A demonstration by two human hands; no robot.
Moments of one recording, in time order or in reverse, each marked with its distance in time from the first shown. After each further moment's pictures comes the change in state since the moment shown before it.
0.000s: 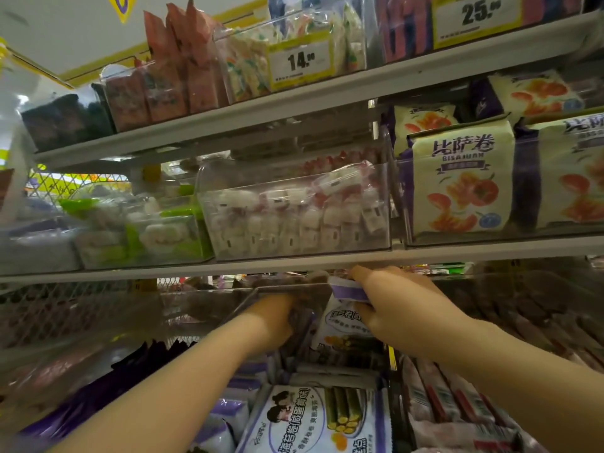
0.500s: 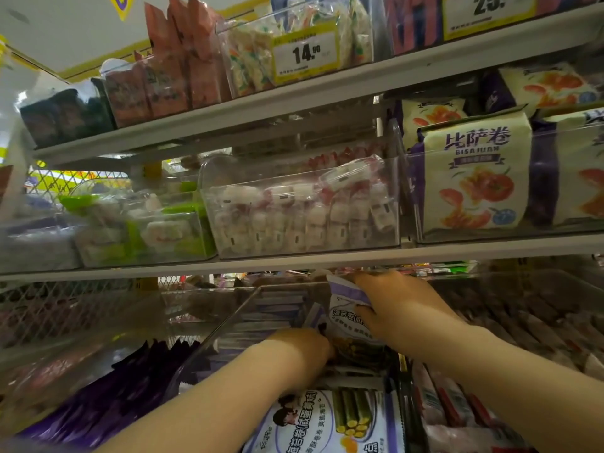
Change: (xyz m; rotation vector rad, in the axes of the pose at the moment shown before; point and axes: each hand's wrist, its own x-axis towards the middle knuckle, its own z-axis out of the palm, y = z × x) left_hand -0.014 0.036 0.026 0.534 -0.404 0.136; right_hand 0.013 -0.003 0.019 -0.057 -0.021 0.111
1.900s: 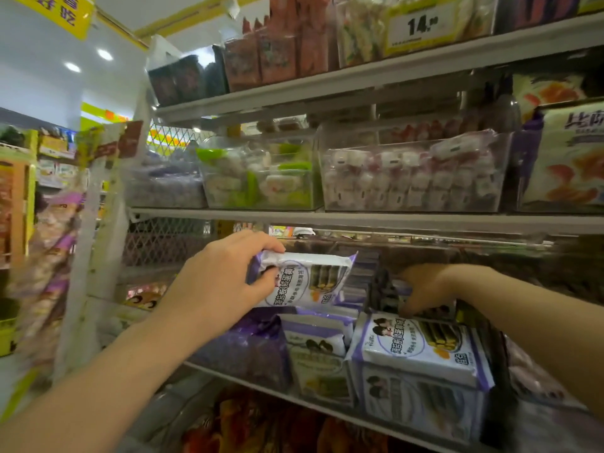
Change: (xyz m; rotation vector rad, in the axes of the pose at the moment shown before) left_hand -0.230 -0.084 0.026 -0.422 1.013 -0.264; right_hand 0.028 -0.046 0.024 -0.049 -0.646 -0.039
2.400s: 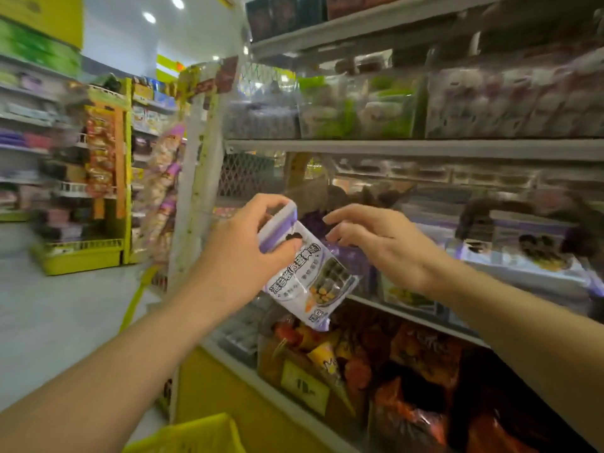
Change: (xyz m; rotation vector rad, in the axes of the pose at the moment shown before) left_hand -0.131 -0.025 -0.054 -0.223 0.055 -0.325; right_hand -0.078 -0.209 0.052 0.816 0.375 -0.596
